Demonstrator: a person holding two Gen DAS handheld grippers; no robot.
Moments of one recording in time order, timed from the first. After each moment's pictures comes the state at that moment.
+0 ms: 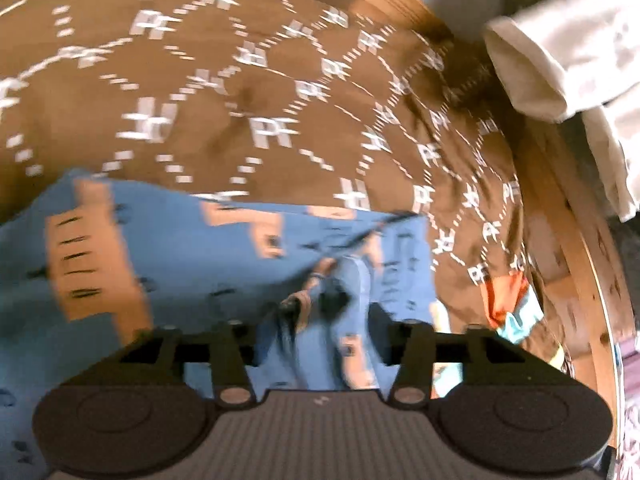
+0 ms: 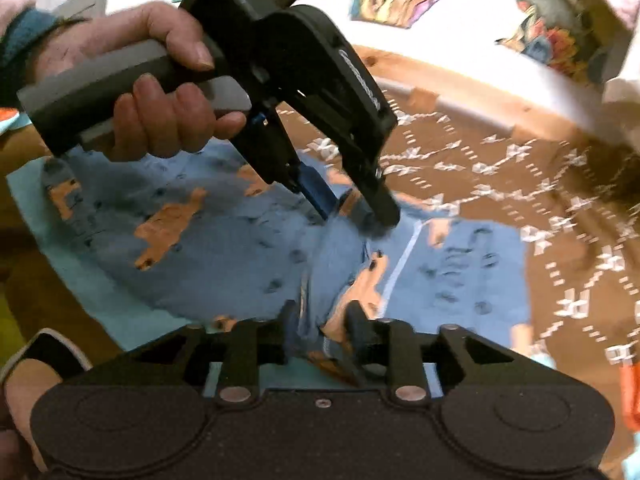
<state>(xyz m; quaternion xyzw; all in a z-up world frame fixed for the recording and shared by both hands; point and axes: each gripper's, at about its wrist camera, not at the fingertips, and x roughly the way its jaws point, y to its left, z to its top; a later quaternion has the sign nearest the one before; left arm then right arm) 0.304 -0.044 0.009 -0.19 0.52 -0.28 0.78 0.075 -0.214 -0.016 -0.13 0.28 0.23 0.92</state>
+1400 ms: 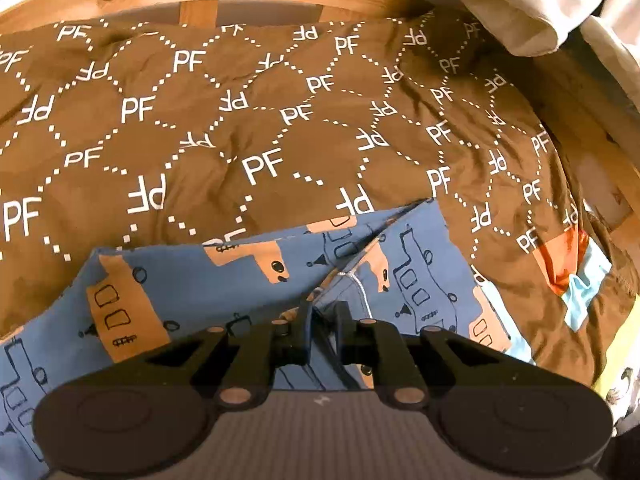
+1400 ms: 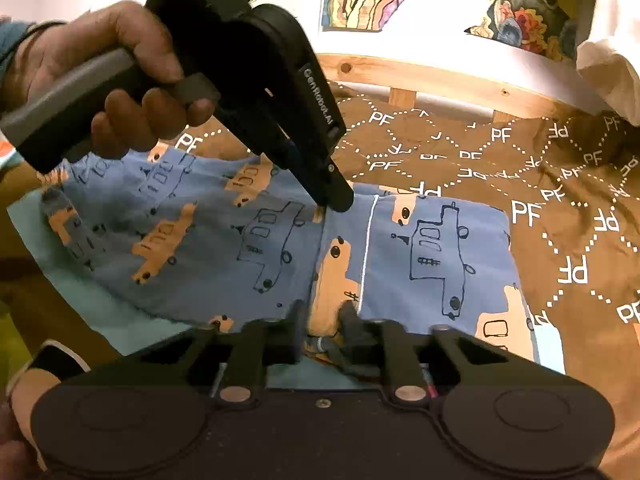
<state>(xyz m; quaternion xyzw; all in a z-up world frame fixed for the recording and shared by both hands) 0.286 -0.097 0.046 -0.02 0.50 -0.23 0.84 0.069 -0.236 -0.021 -0.08 0.27 0.22 0.93</state>
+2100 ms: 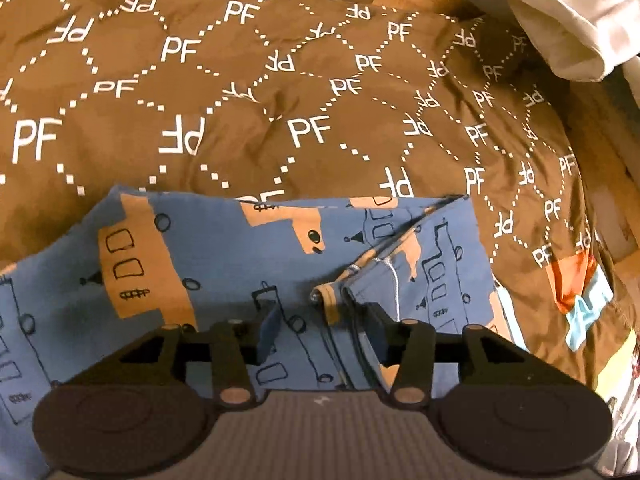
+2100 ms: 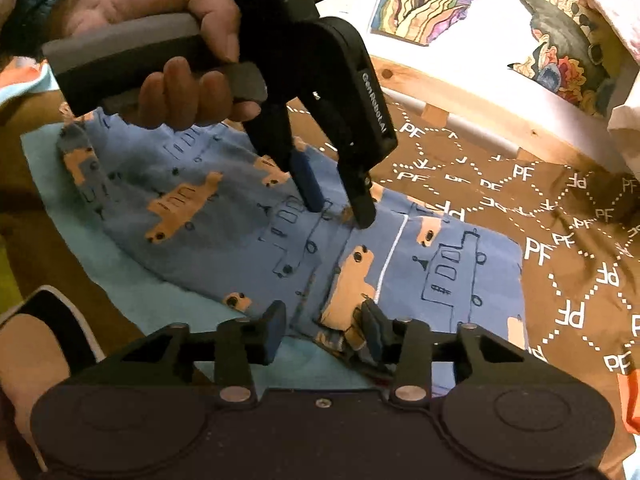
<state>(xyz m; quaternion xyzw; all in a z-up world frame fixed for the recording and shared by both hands) 0.292 -0.073 0.020 -0.09 0.53 -0.20 0.82 0.054 -0.211 -0.025 -0.18 0.25 0.23 0.92</state>
